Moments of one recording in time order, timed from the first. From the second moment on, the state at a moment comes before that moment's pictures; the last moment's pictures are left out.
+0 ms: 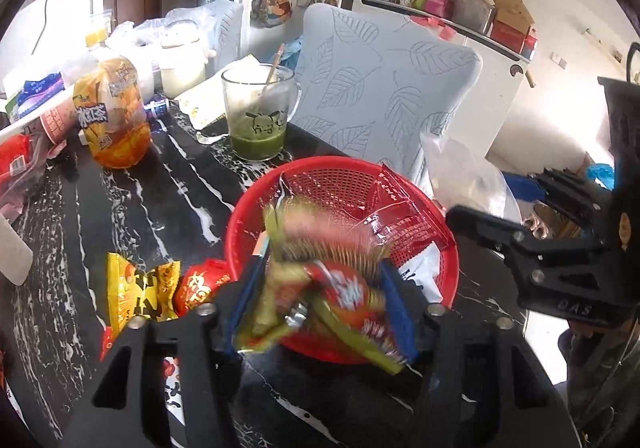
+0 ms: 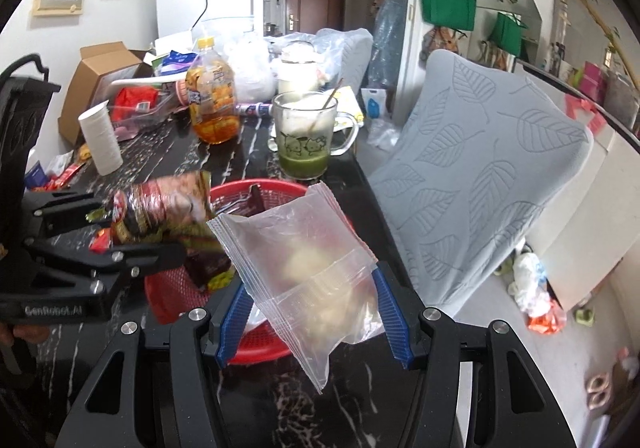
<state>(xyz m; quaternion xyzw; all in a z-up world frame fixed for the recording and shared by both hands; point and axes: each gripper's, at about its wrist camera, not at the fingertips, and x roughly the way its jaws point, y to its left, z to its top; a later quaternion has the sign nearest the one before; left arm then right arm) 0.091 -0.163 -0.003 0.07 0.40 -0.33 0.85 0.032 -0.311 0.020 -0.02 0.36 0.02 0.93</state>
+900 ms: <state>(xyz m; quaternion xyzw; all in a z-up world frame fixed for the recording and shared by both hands) 0.110 -0.115 0.014 0.04 0.38 -0.26 0.89 0.094 -0.282 0.011 -0.04 0.38 0.06 0.92</state>
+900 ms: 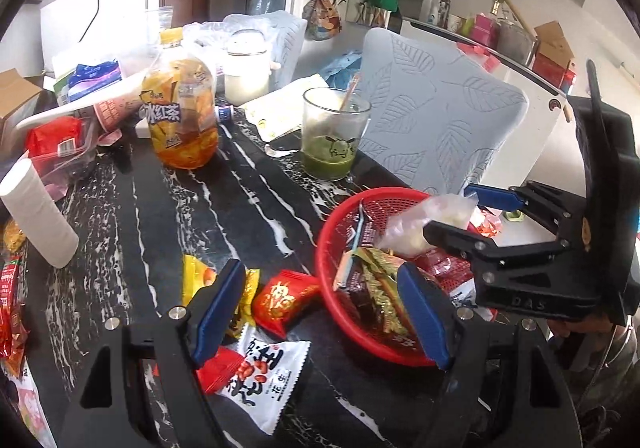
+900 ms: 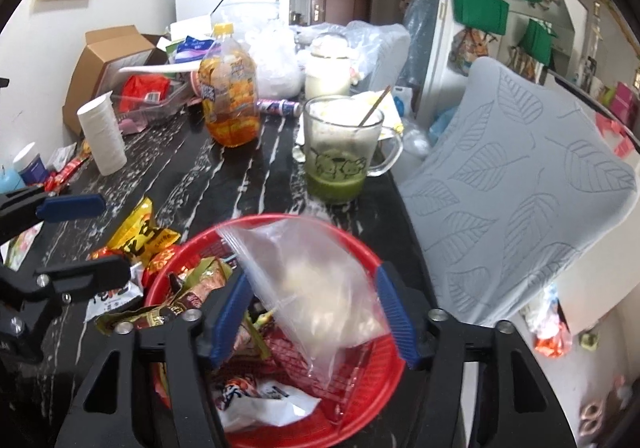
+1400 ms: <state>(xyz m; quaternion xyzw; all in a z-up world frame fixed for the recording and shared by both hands) 0.094 -0.091 0.027 0.03 0.37 -0.23 0.90 0.078 -0.263 0.018 -0.05 0.37 0.07 0.92</state>
